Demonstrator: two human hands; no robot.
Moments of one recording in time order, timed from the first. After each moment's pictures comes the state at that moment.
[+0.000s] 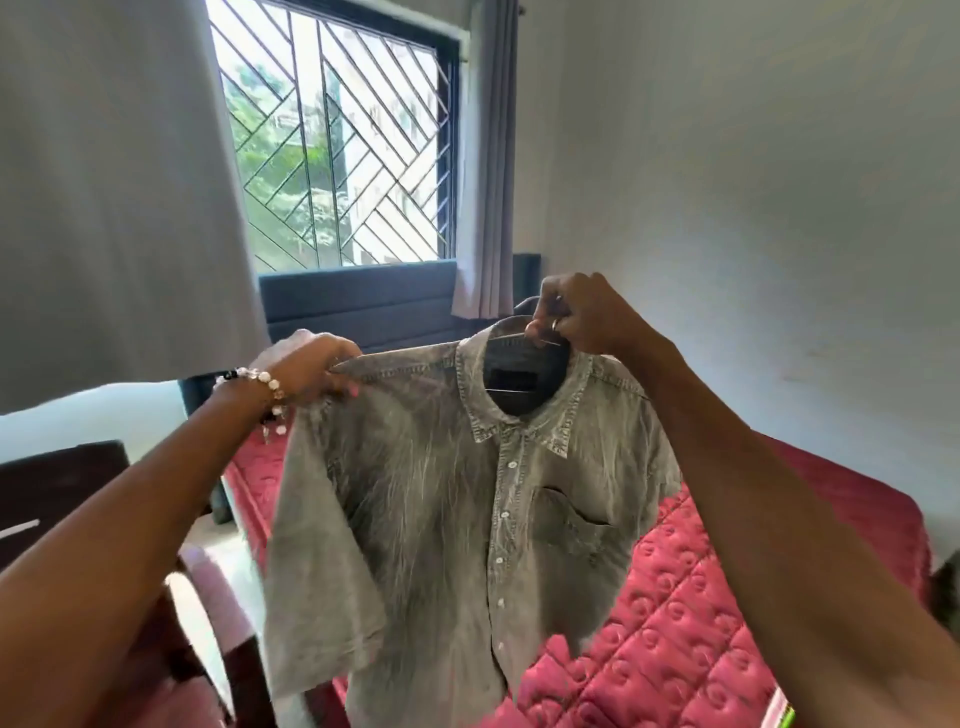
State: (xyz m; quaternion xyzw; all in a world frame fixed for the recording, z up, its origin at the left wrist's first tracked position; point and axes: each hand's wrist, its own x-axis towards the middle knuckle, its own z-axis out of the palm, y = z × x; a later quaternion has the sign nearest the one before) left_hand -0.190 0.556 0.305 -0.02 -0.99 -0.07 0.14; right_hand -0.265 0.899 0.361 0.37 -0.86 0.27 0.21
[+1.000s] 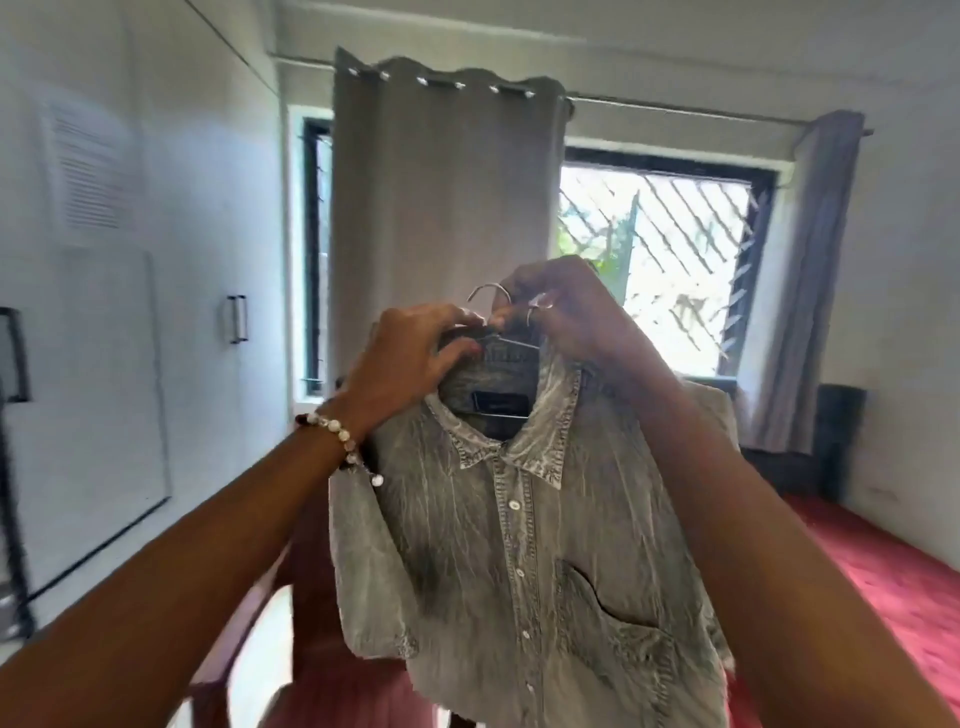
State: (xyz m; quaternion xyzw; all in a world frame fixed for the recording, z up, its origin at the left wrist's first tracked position) left_hand 0.091 0.567 0.415 0.06 -0.85 0.00 0.52; right_hand -0.056 0.694 0.471 0.69 -0.58 0.41 0.15
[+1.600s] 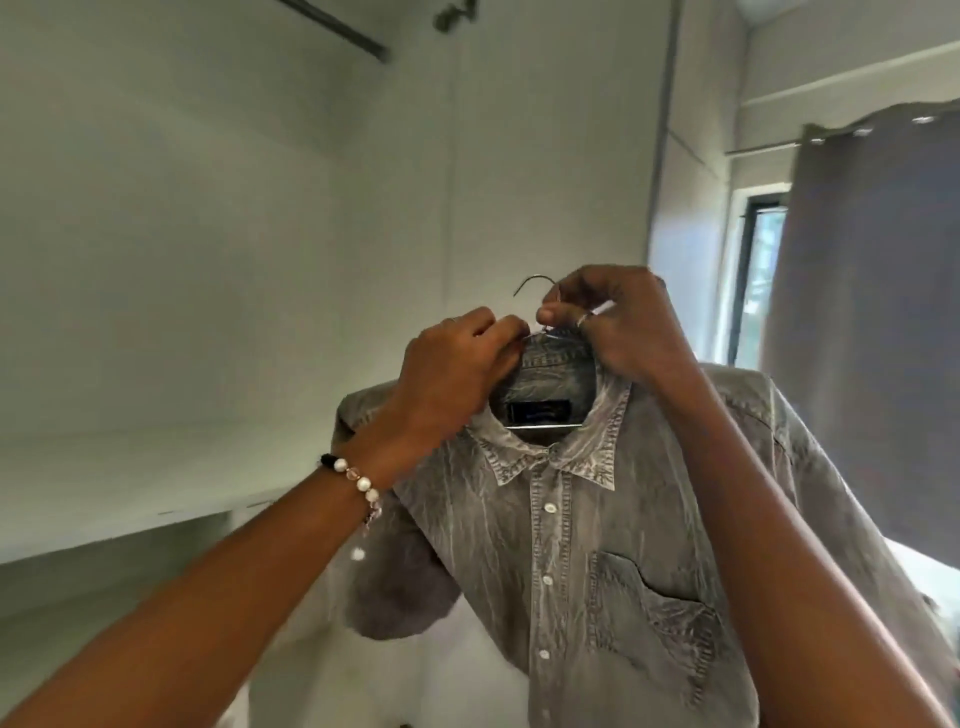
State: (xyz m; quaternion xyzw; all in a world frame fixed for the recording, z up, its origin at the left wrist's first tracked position) left_hand 0.576 0.661 0.434 0.37 -0.70 0.41 0.46; right_hand 0.391 0.651 0.488 0.80 -0.27 0.54 0.03
